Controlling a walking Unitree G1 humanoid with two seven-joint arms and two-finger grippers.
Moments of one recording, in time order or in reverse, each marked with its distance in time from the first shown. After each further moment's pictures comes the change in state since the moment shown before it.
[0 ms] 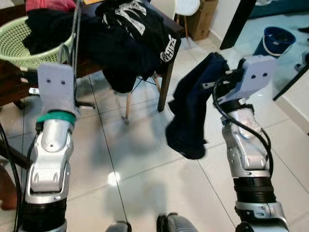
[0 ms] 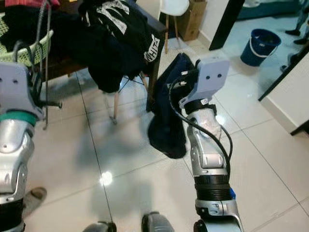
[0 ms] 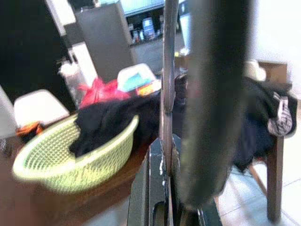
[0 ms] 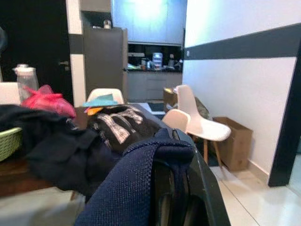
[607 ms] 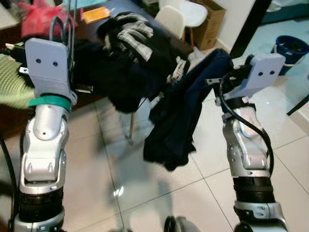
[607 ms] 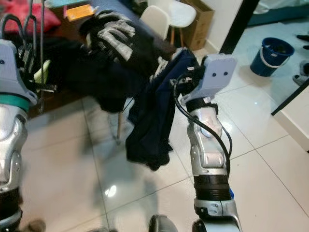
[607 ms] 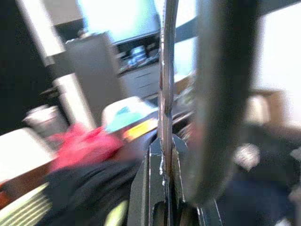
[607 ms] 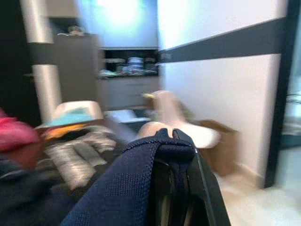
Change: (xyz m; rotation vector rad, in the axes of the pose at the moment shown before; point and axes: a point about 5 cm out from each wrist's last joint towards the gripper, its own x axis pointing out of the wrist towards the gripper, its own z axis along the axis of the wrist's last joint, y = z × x) left arm 0.007 -0.003 0.022 0.002 -0.083 -0.038; right arm 0.001 -0.012 0.004 0.043 -0.019 -0.097
